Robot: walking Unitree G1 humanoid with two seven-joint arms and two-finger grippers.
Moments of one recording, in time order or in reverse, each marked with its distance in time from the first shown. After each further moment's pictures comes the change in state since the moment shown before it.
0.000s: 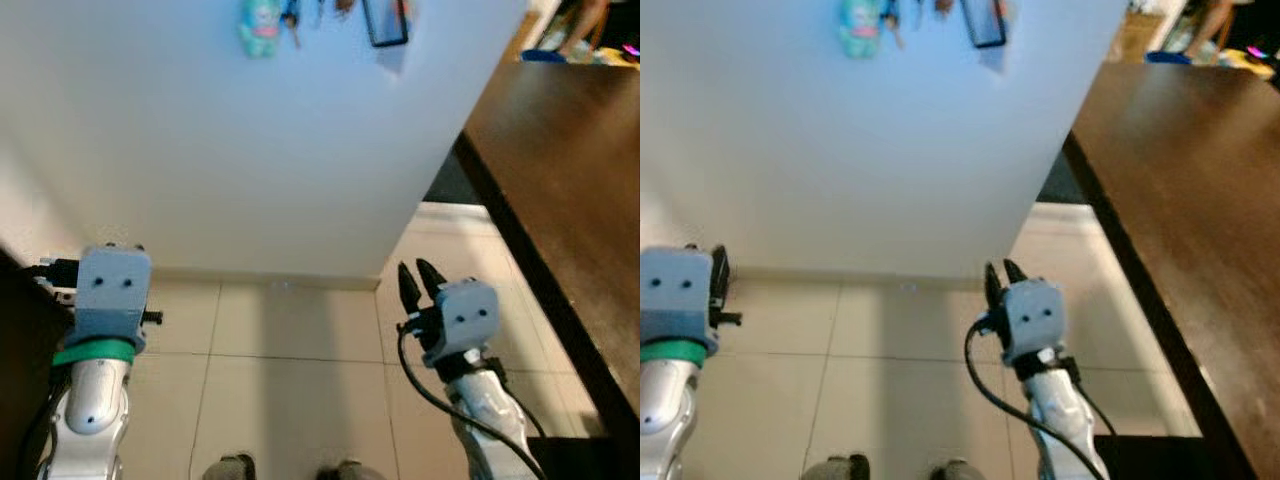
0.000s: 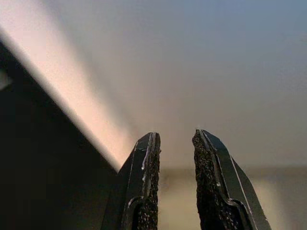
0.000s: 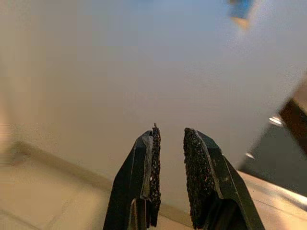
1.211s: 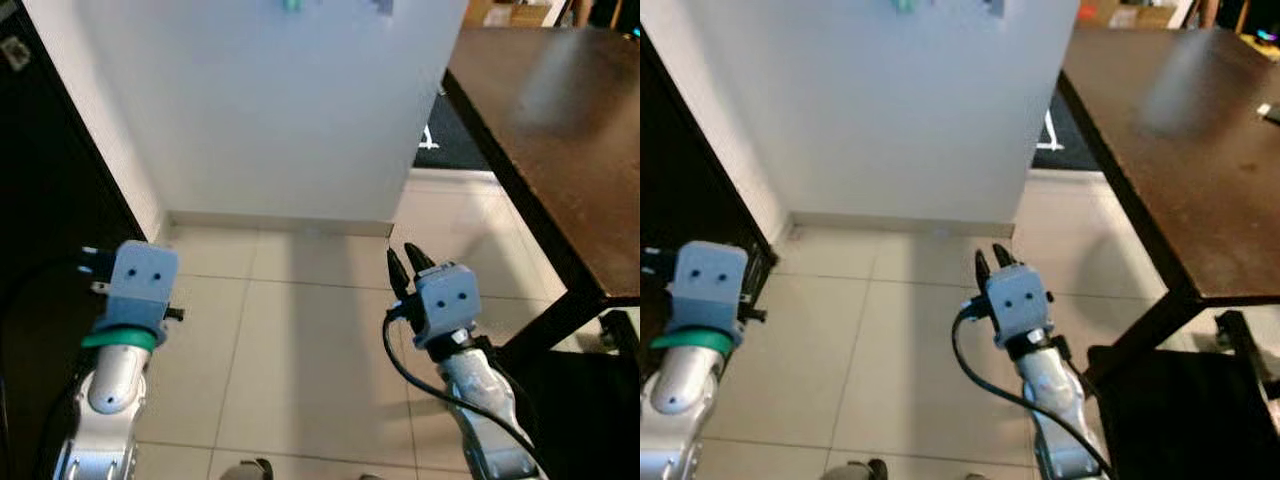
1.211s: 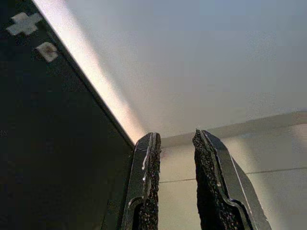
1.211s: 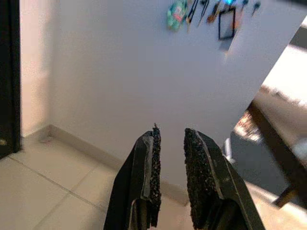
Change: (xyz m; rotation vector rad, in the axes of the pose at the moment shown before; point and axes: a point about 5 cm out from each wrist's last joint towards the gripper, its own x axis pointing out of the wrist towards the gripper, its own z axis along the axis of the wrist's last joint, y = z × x) left arm 0.015 -0.017 0.000 0.007 -0.012 -0.132; right arm 0.015 0.005 0.001 -0.134 -0.058 0.038
